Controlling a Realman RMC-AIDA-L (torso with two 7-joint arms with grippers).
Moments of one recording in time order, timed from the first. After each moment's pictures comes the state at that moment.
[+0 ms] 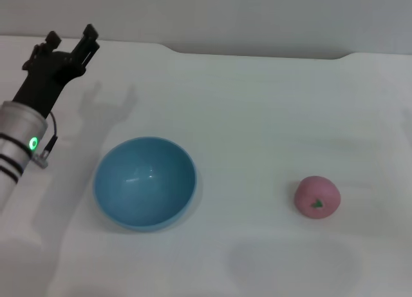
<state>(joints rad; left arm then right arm) -0.30 -2.06 1.91 0.43 -0.36 0.99 -0.54 0.40 2.07 -0.78 -0.04 -0.75 -1.46 0.67</state>
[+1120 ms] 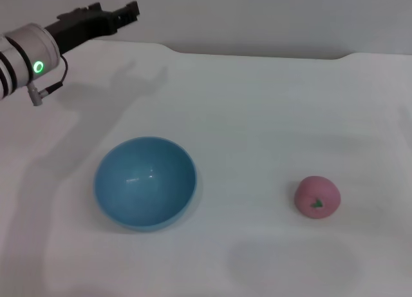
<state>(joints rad) -0.35 -1.99 1.48 0.95 1.27 0.49 -1.80 0.40 2.07 -0.79 -0.06 -0.76 -1.44 0.67</state>
